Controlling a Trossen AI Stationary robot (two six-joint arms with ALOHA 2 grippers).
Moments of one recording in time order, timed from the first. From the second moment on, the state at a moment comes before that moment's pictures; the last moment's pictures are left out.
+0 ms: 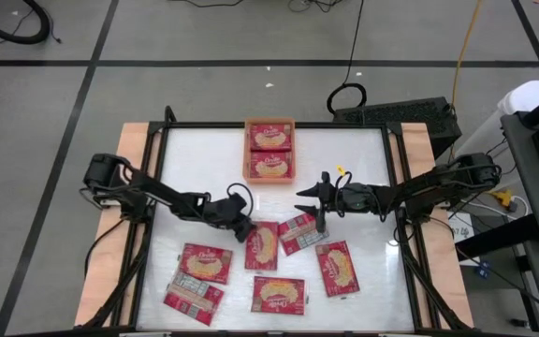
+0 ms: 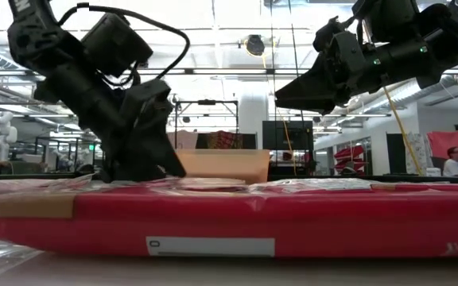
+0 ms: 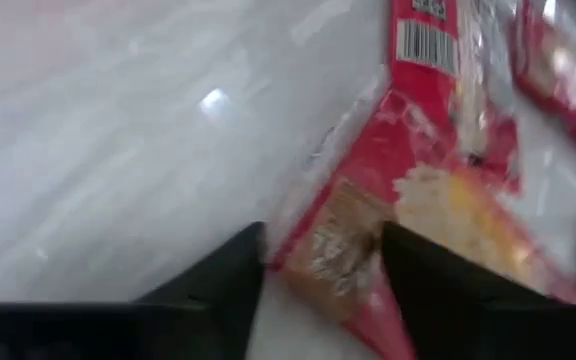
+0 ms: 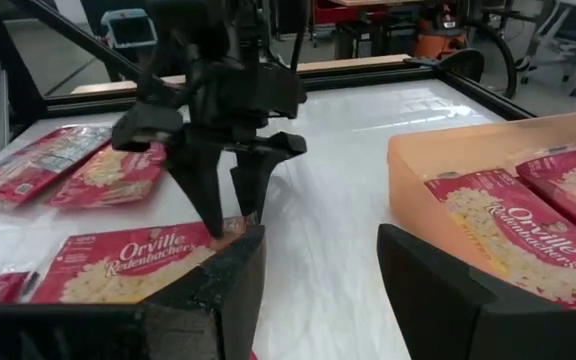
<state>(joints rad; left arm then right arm) -0.12 1.68 0.54 0.40 -0.06 -0.82 0.06 1.38 0.37 0.76 0.19 0.12</state>
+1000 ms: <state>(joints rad) 0.04 1.25 0.54 0.31 -0.07 0.04 -0.10 1.56 1.14 -0.20 -0.13 0.24</state>
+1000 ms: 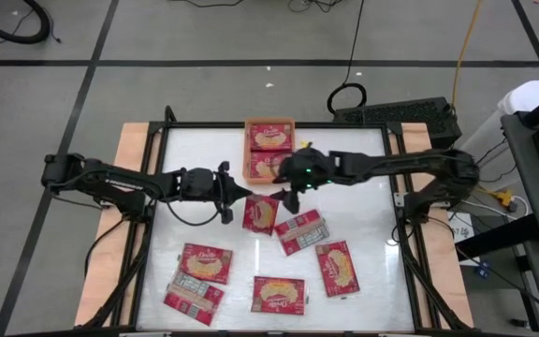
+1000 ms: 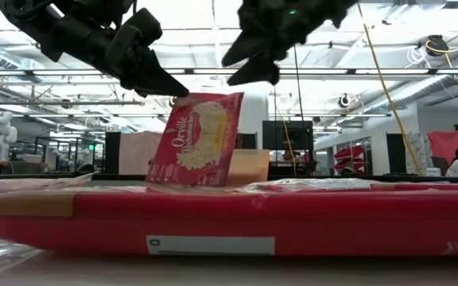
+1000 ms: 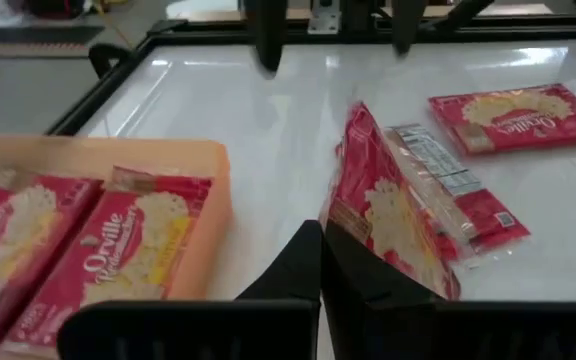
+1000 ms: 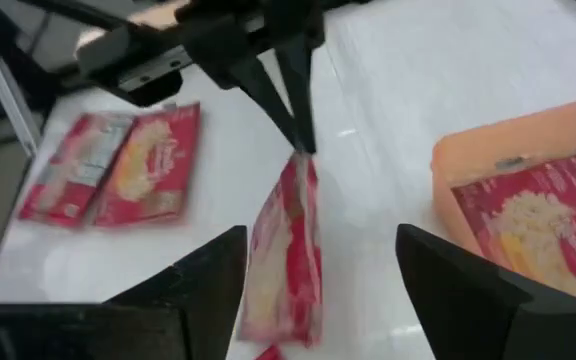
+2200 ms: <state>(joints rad) 0.05 0.99 0.54 0.00 -0.40 -0.12 -0.20 1.66 1.46 -0.56 -0.22 -0.02</state>
